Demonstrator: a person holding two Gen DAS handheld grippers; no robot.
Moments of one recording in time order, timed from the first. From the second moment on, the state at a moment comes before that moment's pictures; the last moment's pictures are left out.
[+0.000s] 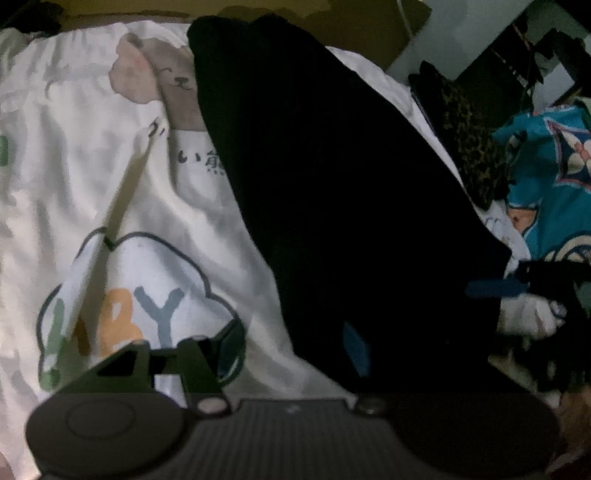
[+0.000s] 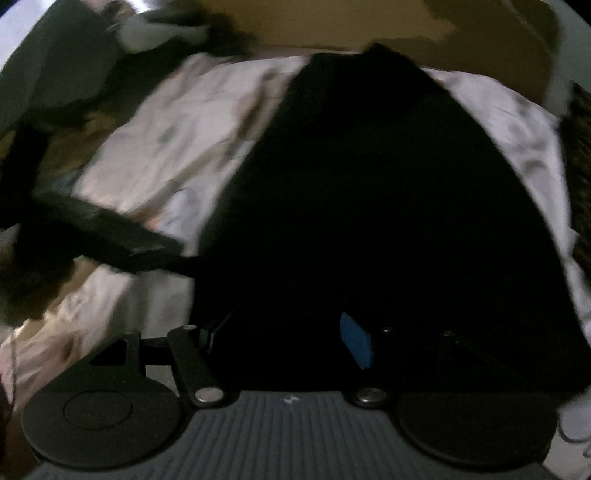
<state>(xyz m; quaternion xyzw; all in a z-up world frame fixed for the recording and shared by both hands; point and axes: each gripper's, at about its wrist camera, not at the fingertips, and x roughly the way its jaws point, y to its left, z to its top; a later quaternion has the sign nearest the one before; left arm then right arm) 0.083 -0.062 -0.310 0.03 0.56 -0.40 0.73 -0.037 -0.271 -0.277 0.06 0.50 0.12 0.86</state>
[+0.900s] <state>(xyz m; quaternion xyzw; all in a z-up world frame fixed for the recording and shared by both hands) 0.113 0.012 -0.323 -0.08 0.56 -0.35 0.75 0.002 -0.154 -0.293 -0.11 0.50 0.12 0.85</state>
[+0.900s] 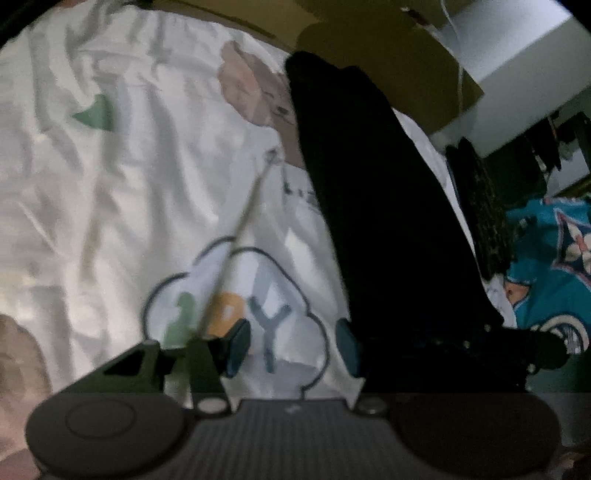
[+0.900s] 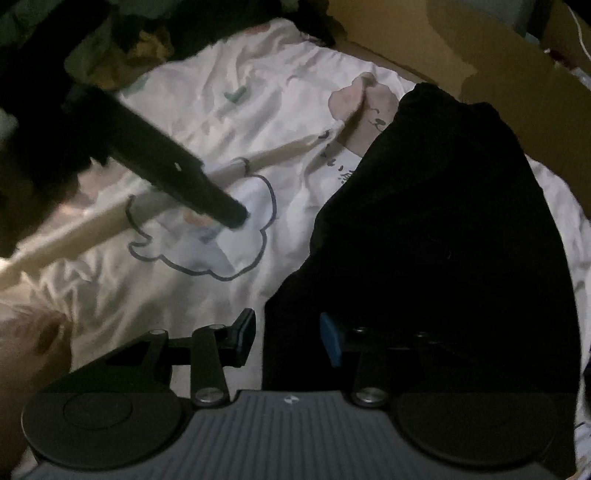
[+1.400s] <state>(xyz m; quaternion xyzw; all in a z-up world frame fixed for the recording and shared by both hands) 0.112 0.029 -0.331 -0.08 0.56 -0.36 0.74 0.000 -0.157 -0.305 -0.13 0.53 0.11 0.83</state>
